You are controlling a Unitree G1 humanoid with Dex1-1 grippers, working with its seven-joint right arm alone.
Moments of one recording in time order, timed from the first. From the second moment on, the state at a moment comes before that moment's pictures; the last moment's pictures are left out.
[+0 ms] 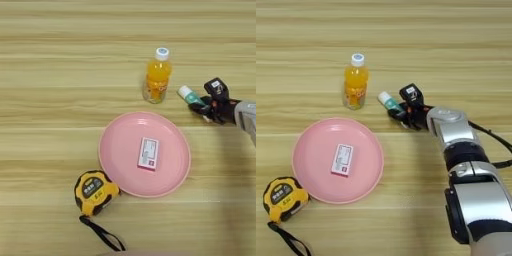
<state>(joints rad) -0.65 -0.42 0.02 0.90 -0.01 0.19 0.68</state>
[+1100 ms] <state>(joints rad) -0.64 -0.43 -0.03 0.53 0.05 0.28 0.74</state>
